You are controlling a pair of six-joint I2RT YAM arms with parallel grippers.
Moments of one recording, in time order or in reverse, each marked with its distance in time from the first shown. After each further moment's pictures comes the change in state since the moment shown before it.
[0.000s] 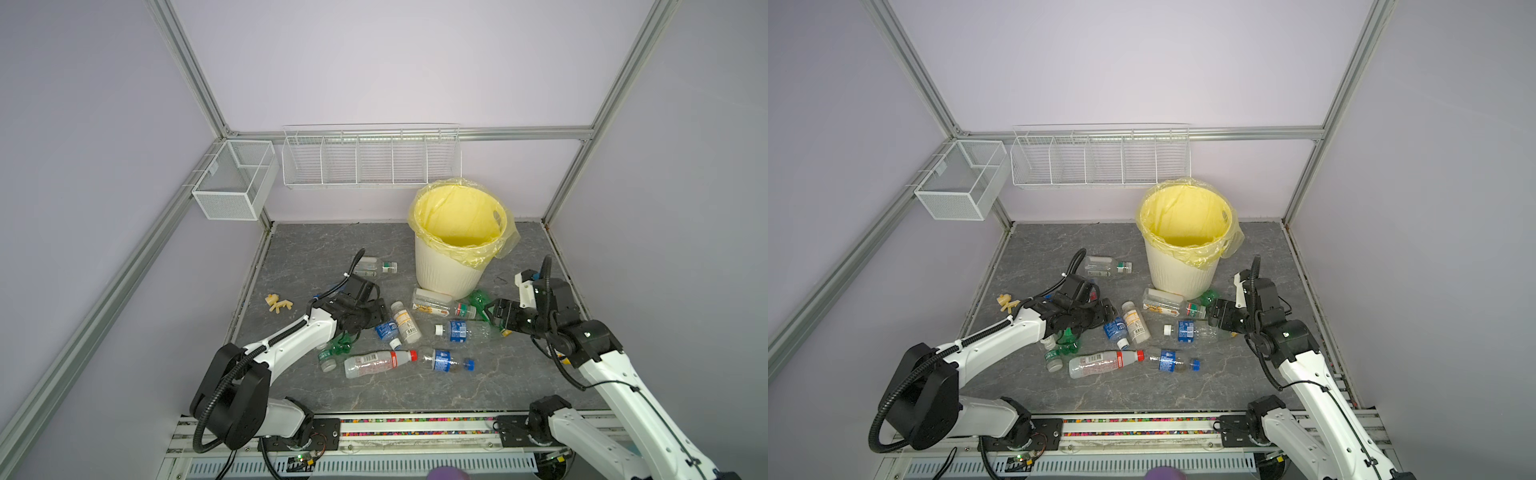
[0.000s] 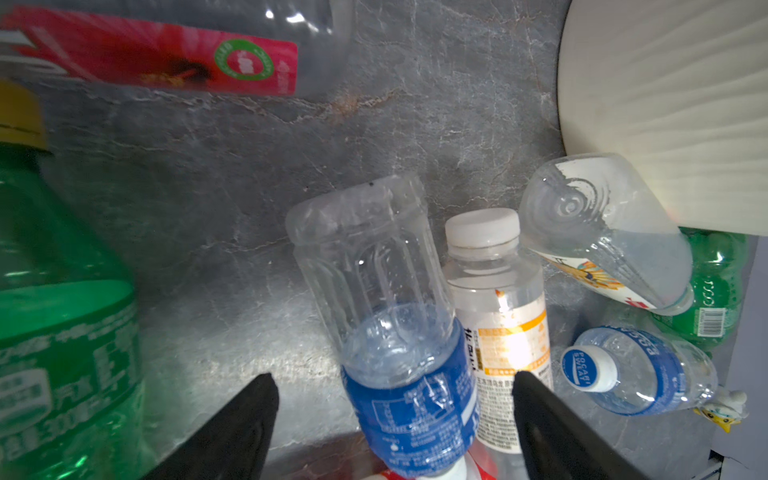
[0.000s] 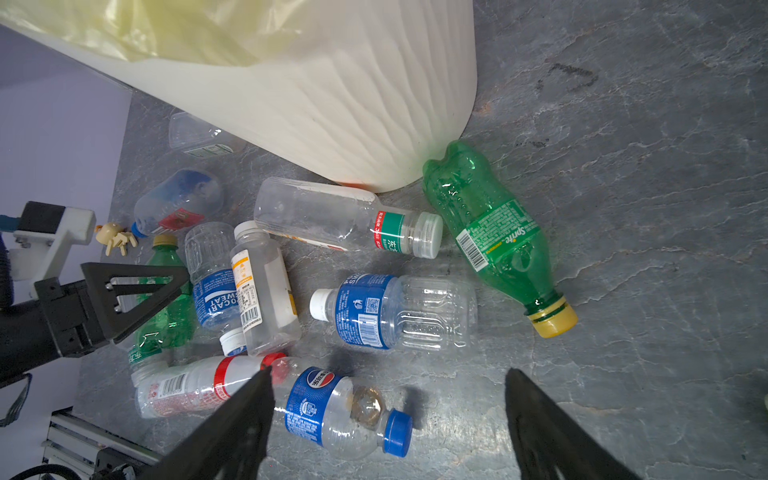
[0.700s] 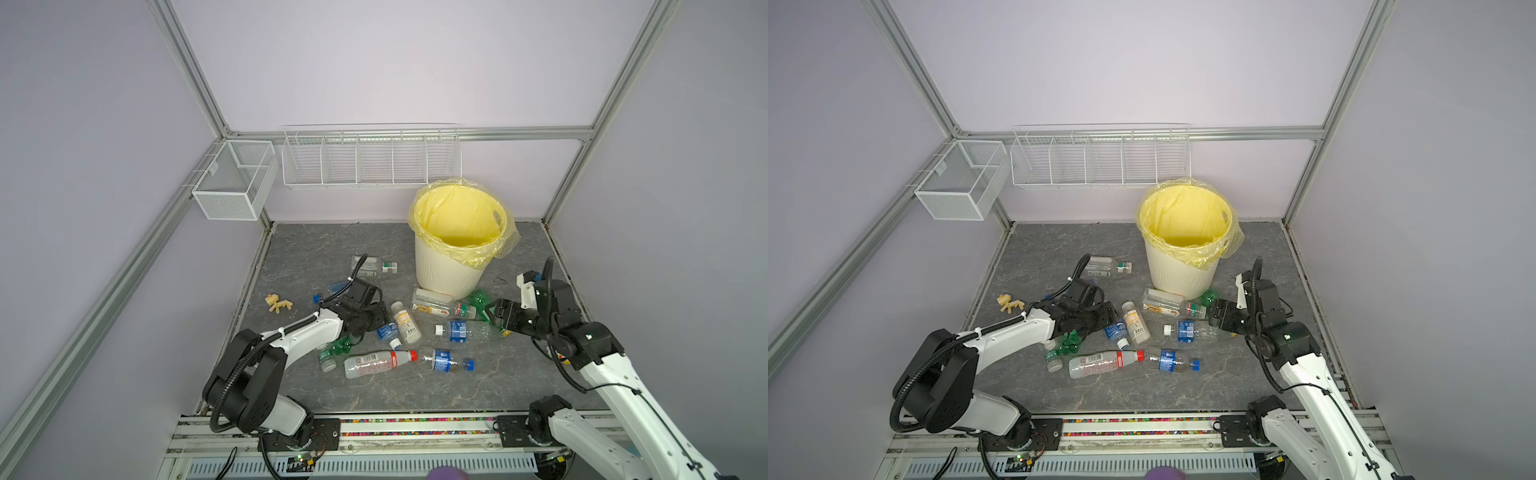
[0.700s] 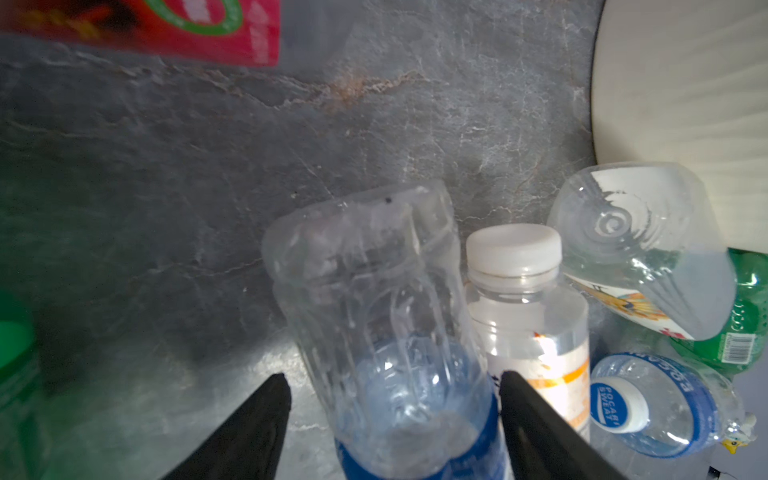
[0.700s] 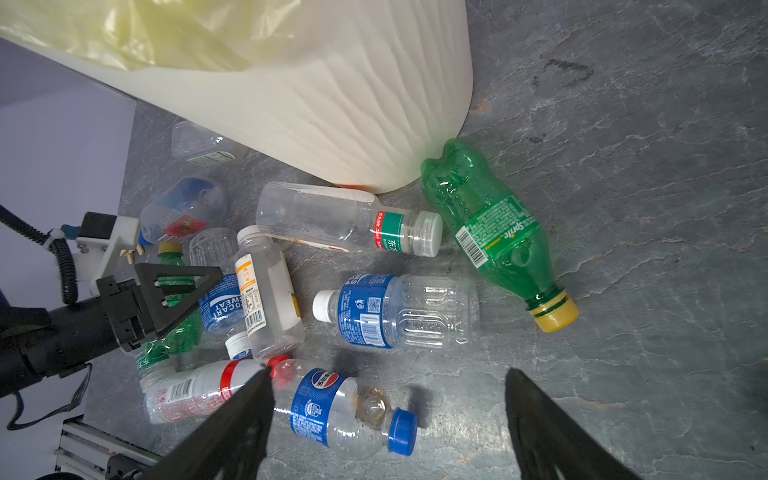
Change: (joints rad) left arm 0.000 0.097 -0.054 0.148 0.018 -0.038; right arm 0.000 -0.017 -0.007 -0.002 0.005 0.029
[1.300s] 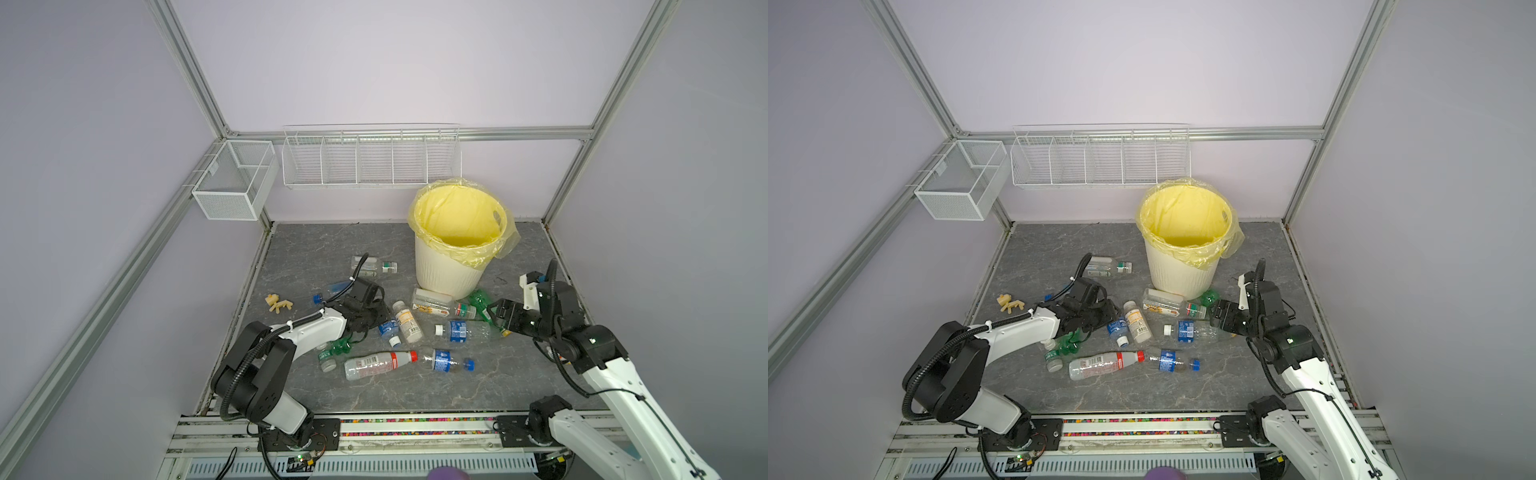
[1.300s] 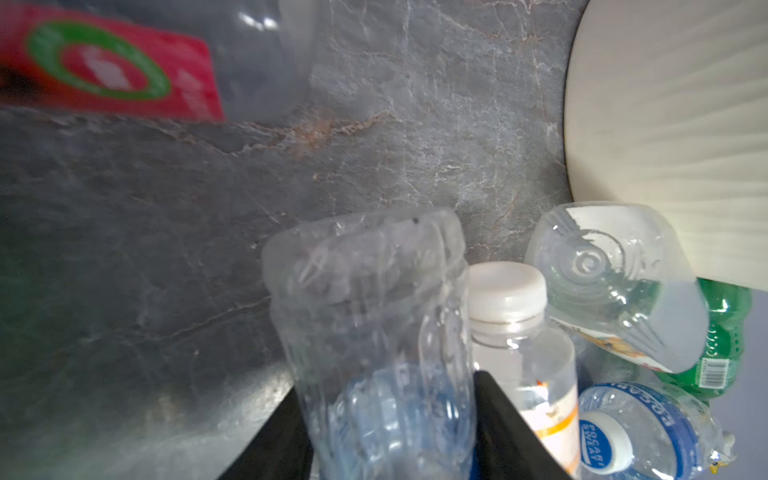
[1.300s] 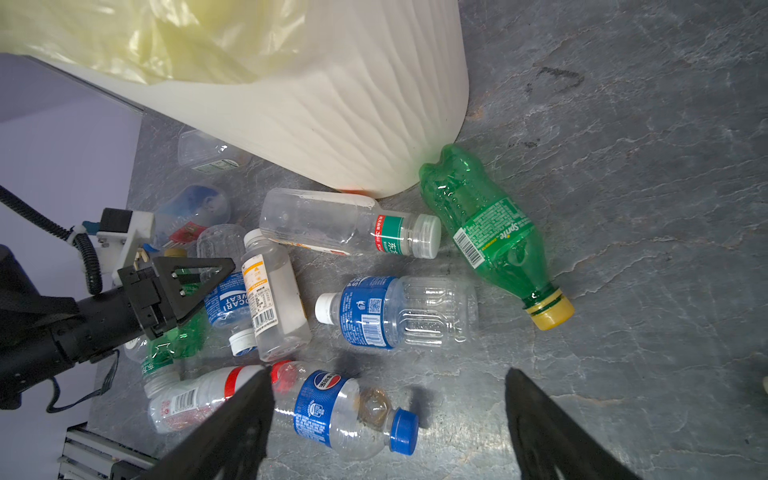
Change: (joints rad) left arm 0.000 0.047 -0.004 0.116 -0.003 -0.014; right arm 0.000 -0.032 0.000 -0.007 0.014 0.015
